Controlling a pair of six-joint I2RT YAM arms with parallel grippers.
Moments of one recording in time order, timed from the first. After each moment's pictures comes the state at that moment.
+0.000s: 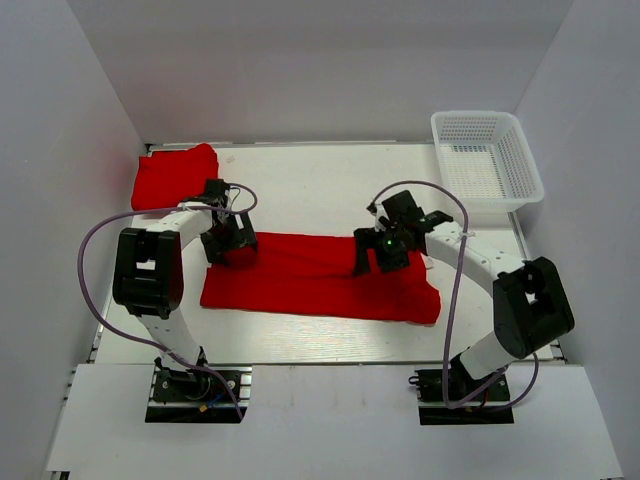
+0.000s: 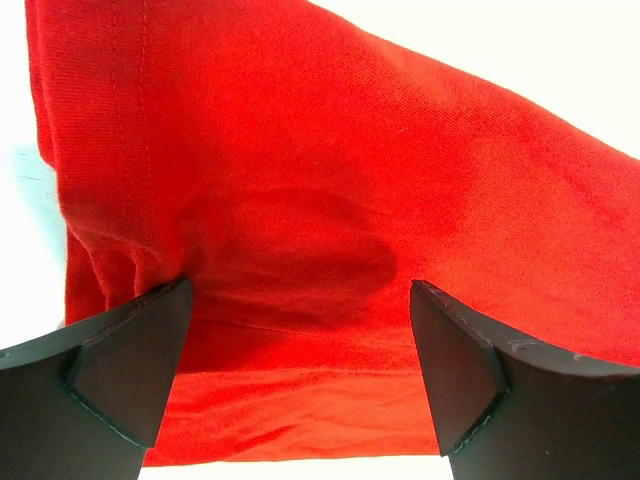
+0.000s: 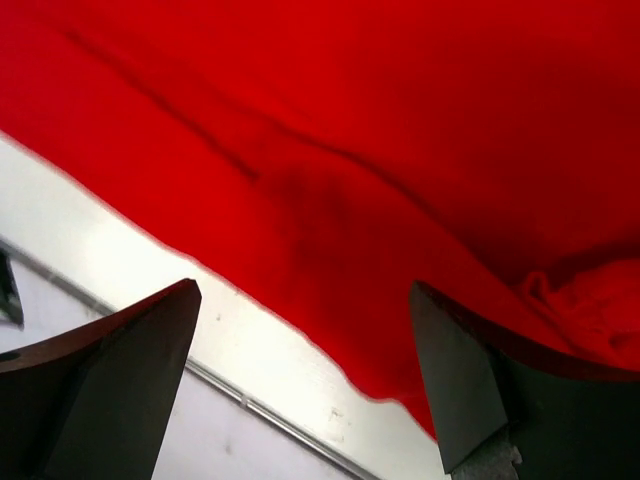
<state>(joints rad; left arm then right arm) -0.11 1.79 1.15 -0.63 0.08 -0.44 0.53 1.53 1.05 -0.62 -0.33 0.26</state>
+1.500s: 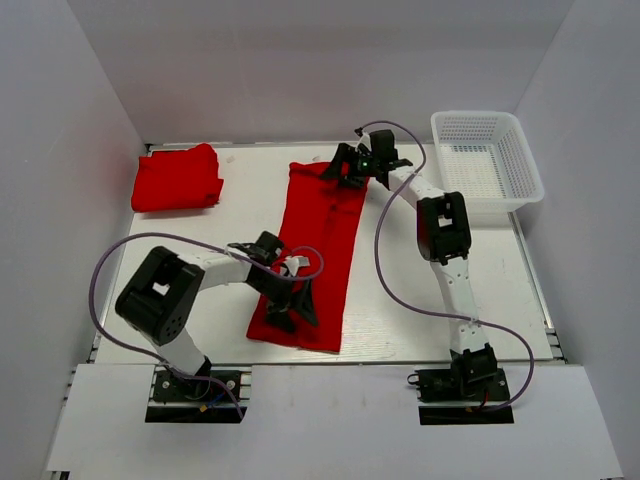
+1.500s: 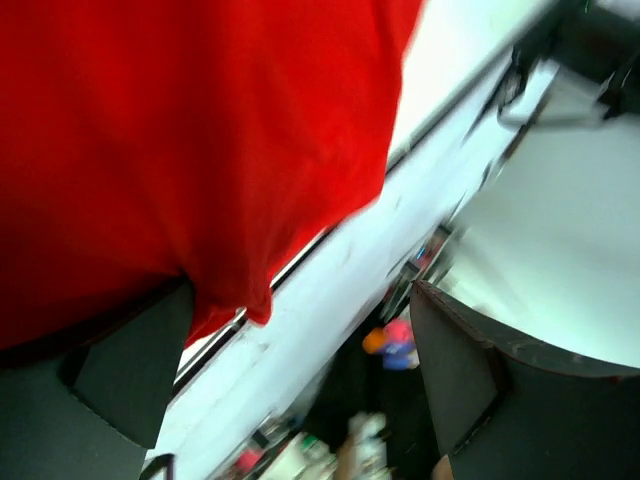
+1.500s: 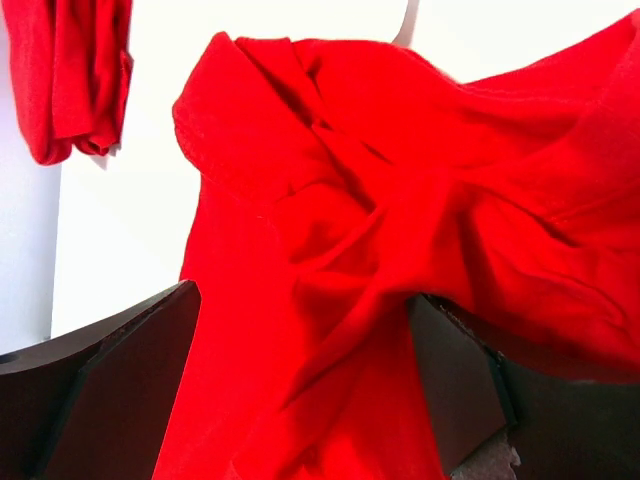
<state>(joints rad) -0.52 1.63 0.75 -0.50 0.82 -0.43 0.32 2.59 2.14 -0.17 -0.64 0.52</state>
